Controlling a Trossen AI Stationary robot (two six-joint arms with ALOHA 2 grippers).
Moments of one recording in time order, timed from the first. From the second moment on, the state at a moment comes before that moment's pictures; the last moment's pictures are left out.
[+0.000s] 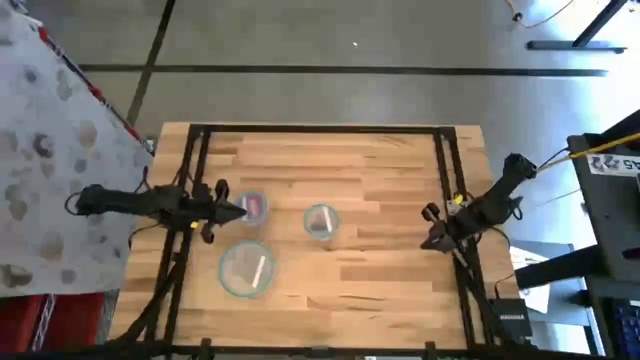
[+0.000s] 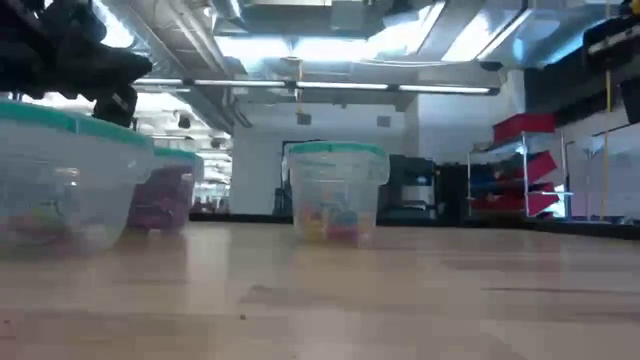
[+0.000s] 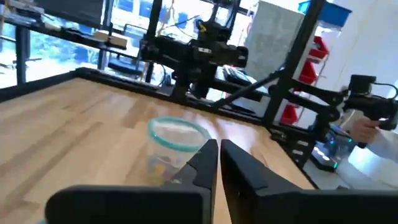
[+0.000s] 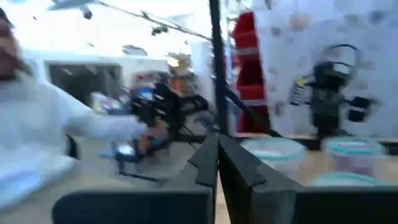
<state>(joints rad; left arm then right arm) -0.09 0.00 0.01 0.02 -0.07 -0.24 0.76 0.00 0.01 0.17 0.36 0.01</state>
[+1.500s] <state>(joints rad) -0.05 0.00 0.01 0.02 -0.10 -0.35 0.77 0.01 0.01 0.05 0.21 0.08</state>
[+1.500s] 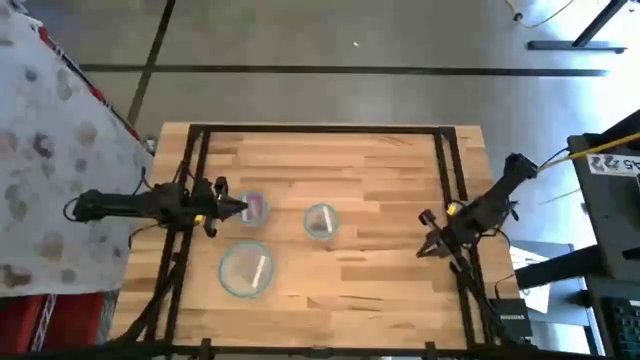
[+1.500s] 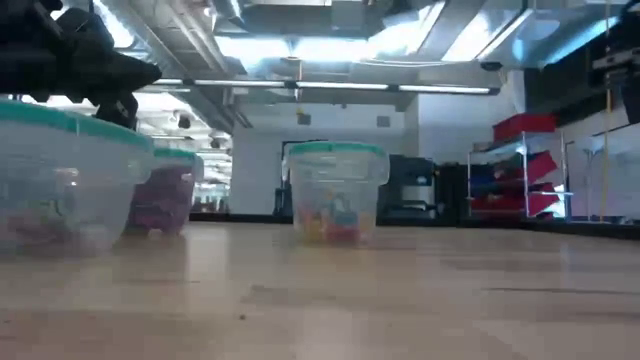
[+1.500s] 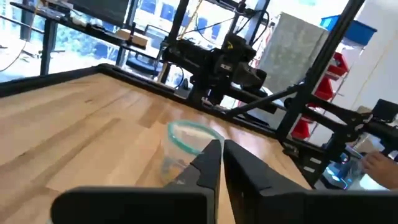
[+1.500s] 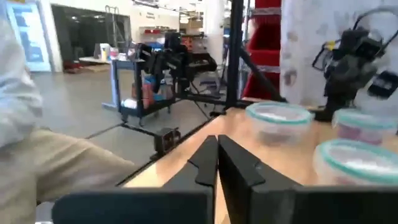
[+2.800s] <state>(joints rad) -0.05 0.00 0.01 0.02 -0.10 -0.35 -0.12 0.00 0.01 0.06 -0.39 0.12</state>
